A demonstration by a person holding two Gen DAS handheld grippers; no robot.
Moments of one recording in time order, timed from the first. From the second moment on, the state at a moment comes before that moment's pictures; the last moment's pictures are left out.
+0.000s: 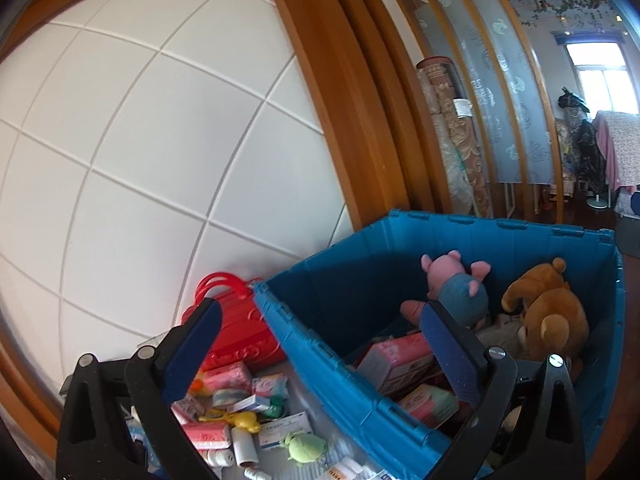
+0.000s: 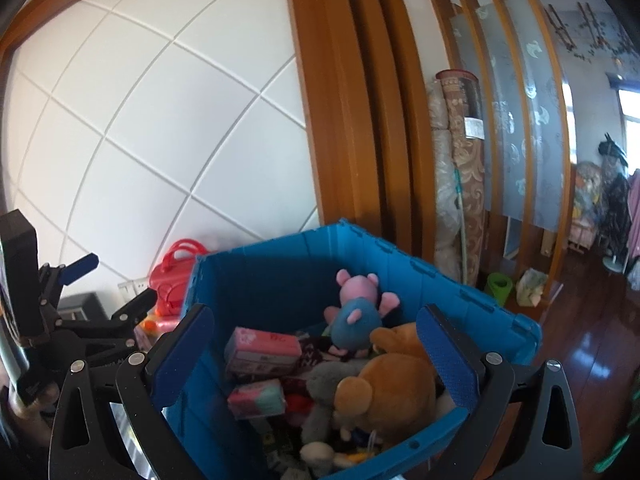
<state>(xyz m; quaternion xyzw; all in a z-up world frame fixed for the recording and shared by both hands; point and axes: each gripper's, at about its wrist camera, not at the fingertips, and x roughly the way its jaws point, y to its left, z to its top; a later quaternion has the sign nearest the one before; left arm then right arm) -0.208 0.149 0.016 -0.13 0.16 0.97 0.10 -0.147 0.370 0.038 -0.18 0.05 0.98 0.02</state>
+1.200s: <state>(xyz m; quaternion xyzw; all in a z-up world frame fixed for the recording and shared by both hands) -0.149 -0.181 -0.155 -0.31 0.16 0.94 -0.03 -0.170 0.095 -0.060 -0.29 0.02 0.95 -0.10</state>
